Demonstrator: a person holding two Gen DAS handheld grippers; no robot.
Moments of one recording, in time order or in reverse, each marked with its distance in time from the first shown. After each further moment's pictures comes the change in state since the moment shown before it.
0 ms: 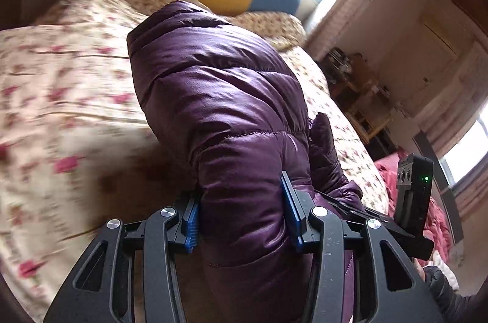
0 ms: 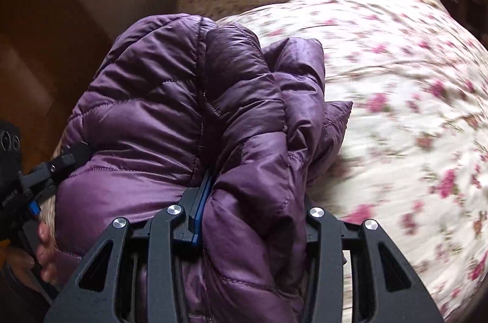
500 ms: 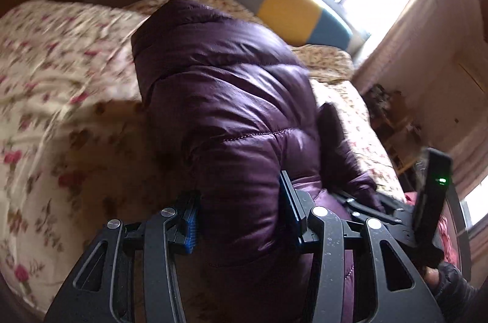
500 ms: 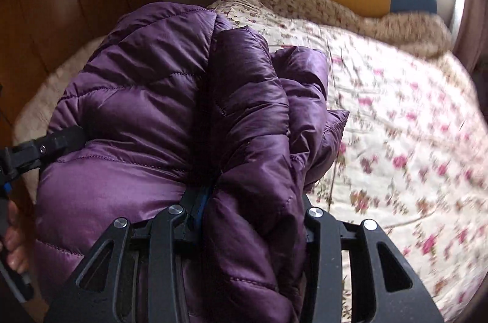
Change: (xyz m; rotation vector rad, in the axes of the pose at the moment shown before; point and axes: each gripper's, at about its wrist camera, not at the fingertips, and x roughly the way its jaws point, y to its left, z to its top) left arm -0.097 0.087 -0.051 -0.165 -0.106 0.169; right arm 0.048 0.157 -0.038 -0.415 0.004 -0.119
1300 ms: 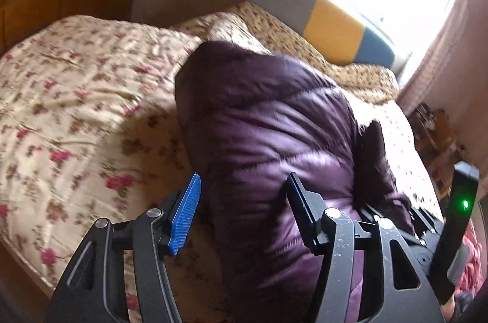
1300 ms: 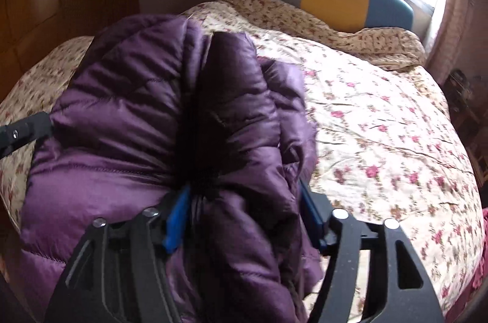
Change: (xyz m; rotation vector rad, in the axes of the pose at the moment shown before) left arm -0.026 -0.008 -0.003 -0.033 -0.121 0.259; right arm -0.018 0.011 -0.009 0.013 -0.055 -0.159
